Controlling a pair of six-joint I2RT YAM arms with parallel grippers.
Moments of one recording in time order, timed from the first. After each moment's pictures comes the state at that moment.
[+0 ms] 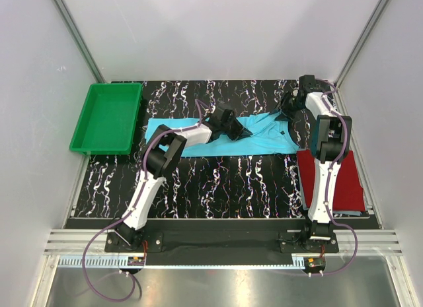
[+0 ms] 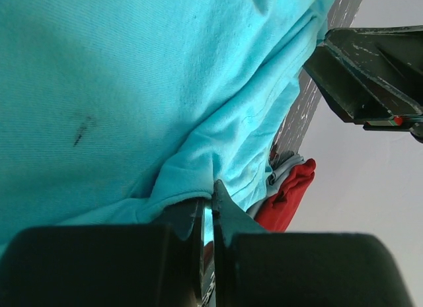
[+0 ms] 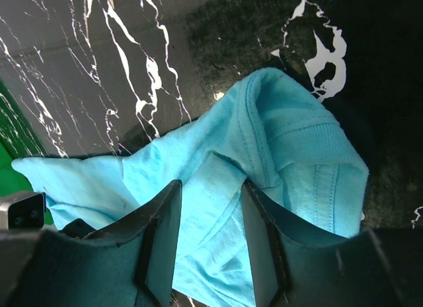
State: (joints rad) left arm -0.62 2.39 1.70 0.06 0.32 -1.31; right arm -0.05 2.40 2.00 -0.66 -0.45 0.53
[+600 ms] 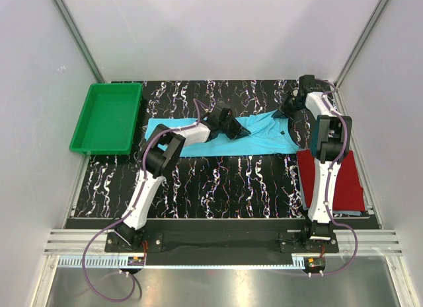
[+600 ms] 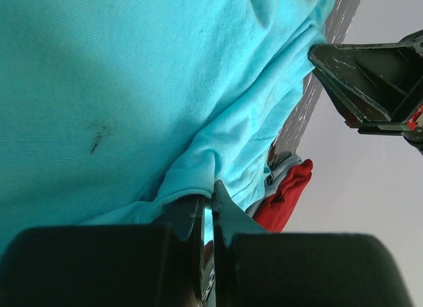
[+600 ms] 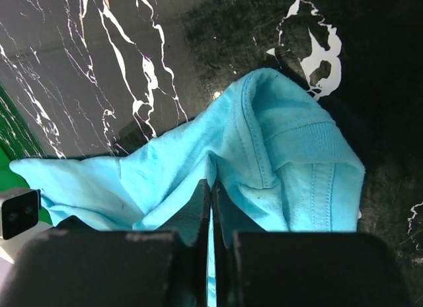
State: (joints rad) left arm -0.61 2.39 1.70 0.06 0.34 -1.31; right arm -0.05 2.40 2.00 -0.66 -0.45 0.52
